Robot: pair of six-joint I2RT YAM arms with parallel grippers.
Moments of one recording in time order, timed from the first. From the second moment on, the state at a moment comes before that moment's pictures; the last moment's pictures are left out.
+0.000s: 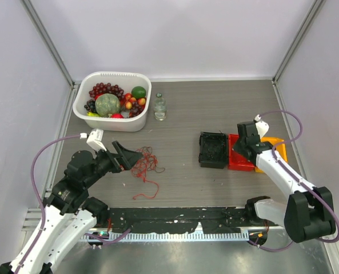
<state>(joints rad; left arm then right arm) -0.50 0.43 0.67 -0.53 0.13 -0.77 0.20 1.13 0.67 -0.41 0.34 0.70</state>
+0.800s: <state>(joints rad) -0.50 0.45 0.66 -0.52 0.15 -0.79 0.17 1.05 0.84 -0.56 0.38 0.58</state>
